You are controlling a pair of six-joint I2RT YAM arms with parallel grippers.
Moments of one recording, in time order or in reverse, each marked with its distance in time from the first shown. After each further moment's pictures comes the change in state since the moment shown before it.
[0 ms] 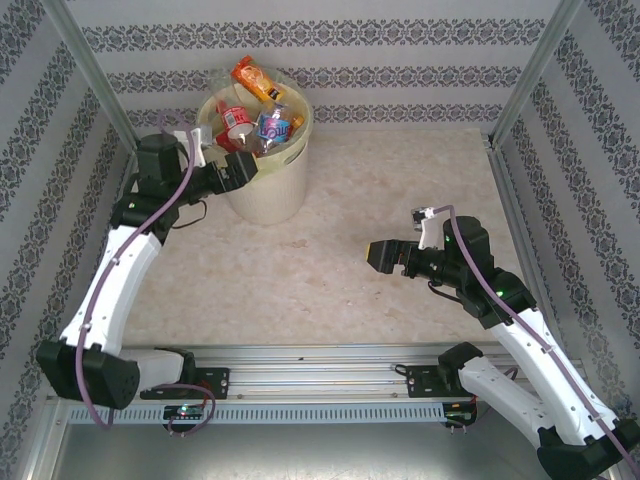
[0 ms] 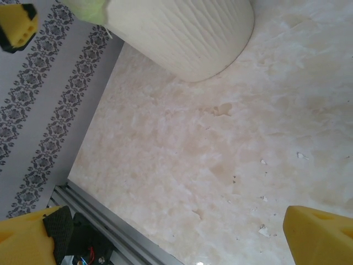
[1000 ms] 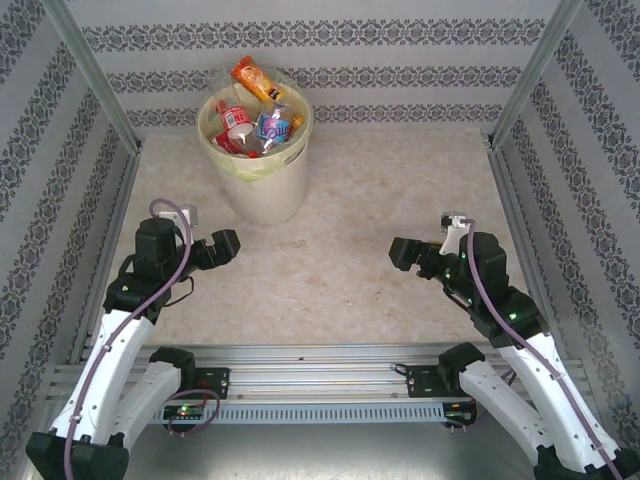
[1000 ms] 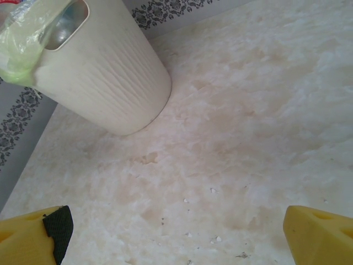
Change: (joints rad) left arm -0.006 -0.471 -0.544 -0.102 -0.297 0.062; right arm -0.046 -0.146 -0.063 -0.015 0.308 -0.054
